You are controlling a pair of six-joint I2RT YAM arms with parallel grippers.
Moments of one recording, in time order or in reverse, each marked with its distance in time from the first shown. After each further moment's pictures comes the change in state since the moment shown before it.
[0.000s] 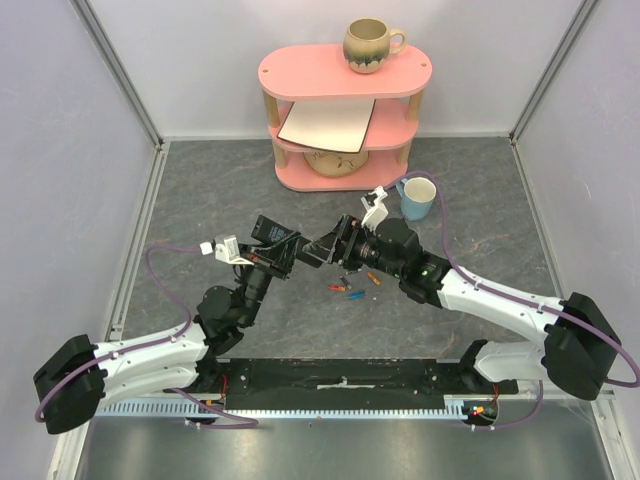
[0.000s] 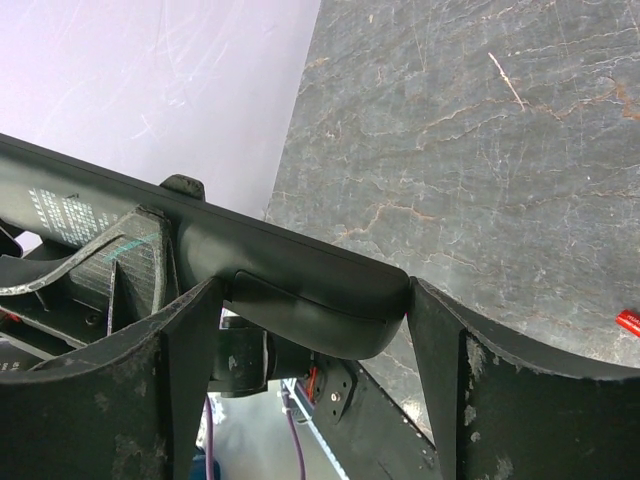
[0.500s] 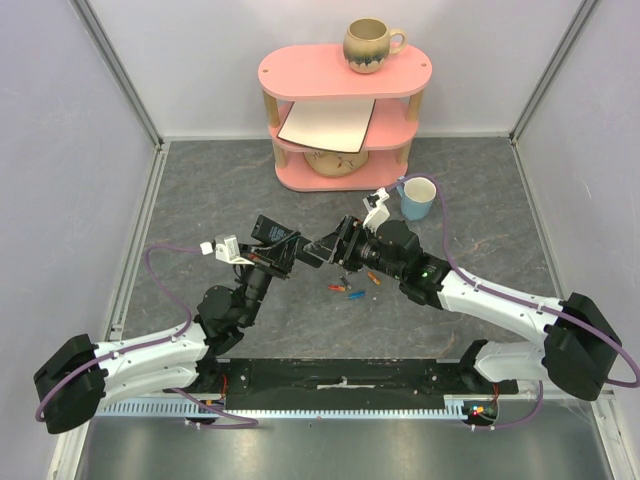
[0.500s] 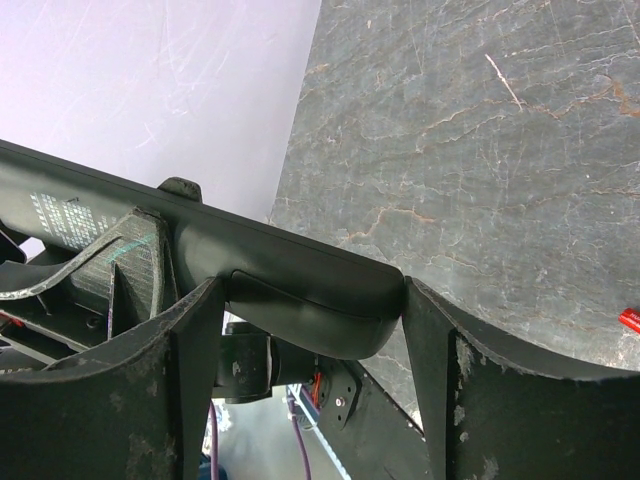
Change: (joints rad) left arm 0.000 0.004 0.000 0.001 -0.003 0.000; right arm 0.003 -0.005 -0.021 0.023 0.020 0.029
